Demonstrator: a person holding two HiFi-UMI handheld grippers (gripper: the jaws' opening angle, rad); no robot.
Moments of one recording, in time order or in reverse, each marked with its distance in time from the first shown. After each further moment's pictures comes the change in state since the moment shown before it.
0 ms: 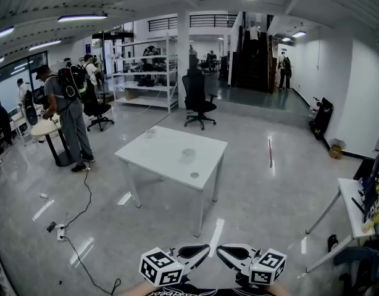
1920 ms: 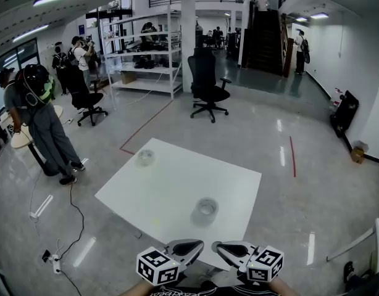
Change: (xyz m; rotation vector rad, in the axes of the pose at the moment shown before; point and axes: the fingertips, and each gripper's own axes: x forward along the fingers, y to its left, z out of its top) left arm 0.116 0.488 0.119 -0.125 0.038 0.103; right arm 0.337 -0.373 0.072 0.064 0.139 -0.010
